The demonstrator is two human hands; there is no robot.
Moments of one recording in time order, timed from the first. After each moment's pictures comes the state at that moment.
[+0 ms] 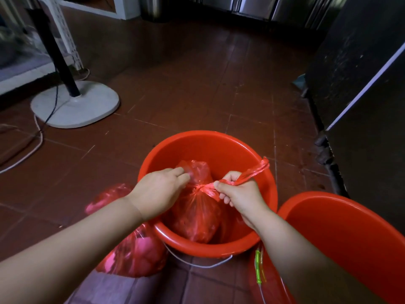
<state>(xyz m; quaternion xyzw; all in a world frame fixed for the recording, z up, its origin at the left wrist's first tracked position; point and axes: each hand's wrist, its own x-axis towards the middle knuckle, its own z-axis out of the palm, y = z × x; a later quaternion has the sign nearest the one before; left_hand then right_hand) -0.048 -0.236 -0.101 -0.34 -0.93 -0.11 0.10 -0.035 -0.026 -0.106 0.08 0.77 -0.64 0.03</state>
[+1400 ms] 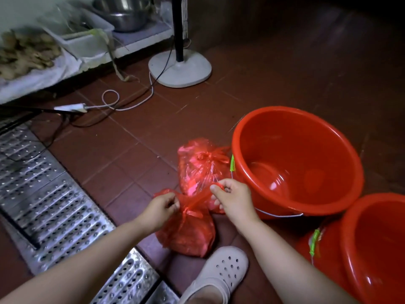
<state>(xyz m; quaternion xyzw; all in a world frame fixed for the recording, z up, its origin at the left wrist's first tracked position) 0.170 -0.369 -0.191 0.13 -0.87 -0.47 -0.10 0.096 -0.185 -0.133 -0.01 0.79 -0.59 0.18</state>
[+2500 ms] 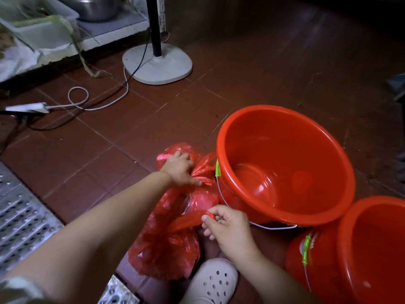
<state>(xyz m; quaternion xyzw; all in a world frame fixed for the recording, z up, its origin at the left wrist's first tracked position) -0.011 -0.355 -0.226 -0.04 -0.98 -0.14 -0.13 0.106 -0.160 -0.160 -0.01 0.78 -0.59 0.21</state>
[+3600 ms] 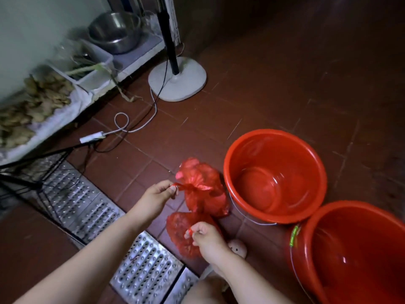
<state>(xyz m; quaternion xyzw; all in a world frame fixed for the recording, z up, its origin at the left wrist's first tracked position) 0.124 -0.381 0.051 0.19 -0.78 -0.59 -0.09 0.149 -0.212 0.013 0.05 0.69 -0.57 0.44</state>
